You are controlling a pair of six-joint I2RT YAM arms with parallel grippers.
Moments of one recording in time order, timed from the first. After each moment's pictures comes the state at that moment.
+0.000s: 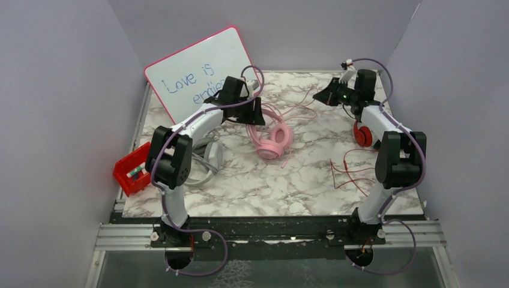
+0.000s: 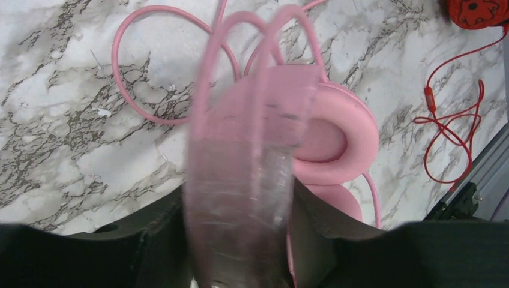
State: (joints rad) left arm -0.43 1.90 1.47 -0.37 0.44 -0.28; right arm -0.02 1.80 1.27 0.08 -0.71 0.25
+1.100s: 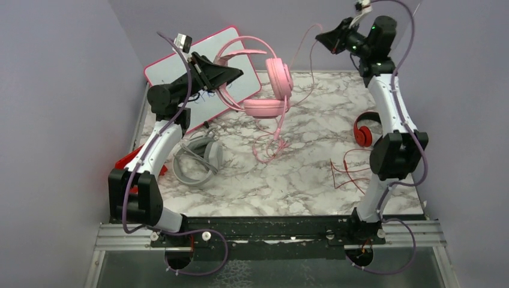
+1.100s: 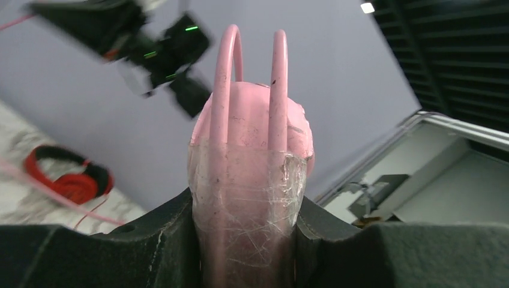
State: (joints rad) left arm -0.16 1.42 1.13 0.98 0.93 -1.56; right arm 0.02 1.85 1.96 -0.04 -0.72 0.22
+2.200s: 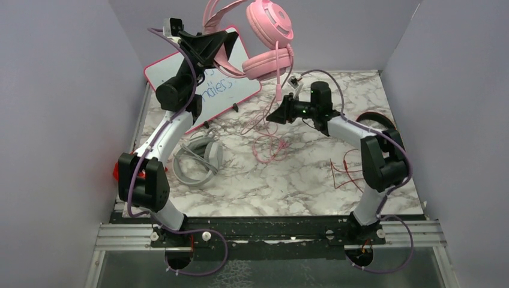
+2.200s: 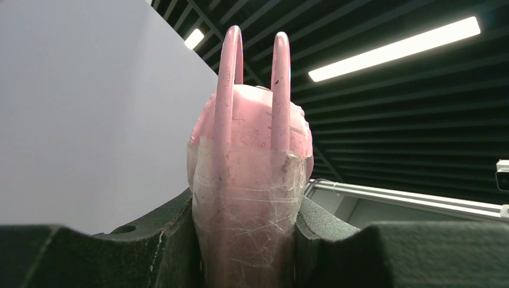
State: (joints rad) left arm -0.26 1.60 1.38 1.37 0.45 -1.95; right arm 0.35 1.87 1.21 0.29 -0.85 0.44
